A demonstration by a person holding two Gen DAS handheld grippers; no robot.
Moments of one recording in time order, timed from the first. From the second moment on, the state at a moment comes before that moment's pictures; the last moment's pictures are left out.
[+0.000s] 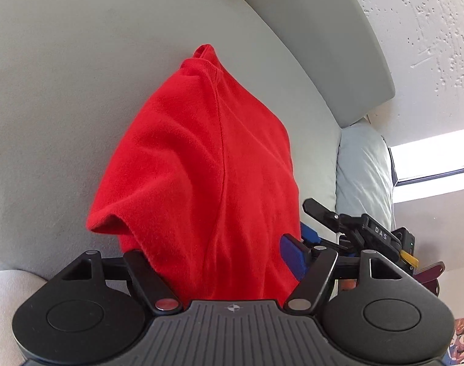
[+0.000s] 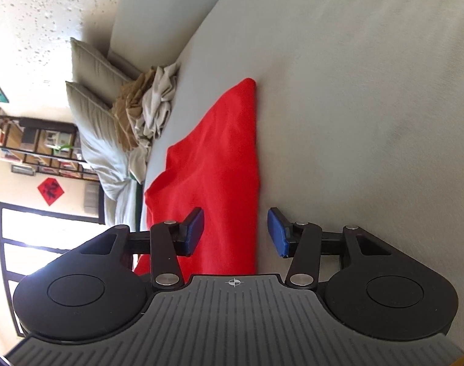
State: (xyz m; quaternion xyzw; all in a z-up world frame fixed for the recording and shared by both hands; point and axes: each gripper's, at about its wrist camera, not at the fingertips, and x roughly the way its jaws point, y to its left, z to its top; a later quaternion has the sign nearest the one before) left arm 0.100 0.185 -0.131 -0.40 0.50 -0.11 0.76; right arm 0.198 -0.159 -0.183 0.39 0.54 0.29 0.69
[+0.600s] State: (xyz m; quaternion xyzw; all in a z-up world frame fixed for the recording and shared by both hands) left arm 0.094 0.155 -0.093 -0.30 0.49 -0.07 0.81; right arm 0.213 -0.090 -0.153 0.23 0.50 0.32 0.77
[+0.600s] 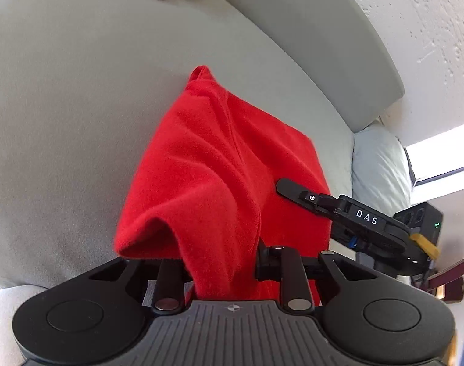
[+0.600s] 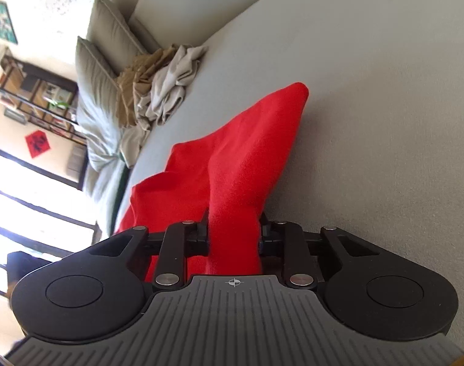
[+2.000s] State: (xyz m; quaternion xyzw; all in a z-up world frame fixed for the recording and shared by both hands) left arm 0.187 -0.290 -0.095 -0.21 0.52 -0.37 0.74; right arm 0.086 -0.595 -0.073 0.30 0.38 -0.06 0.87
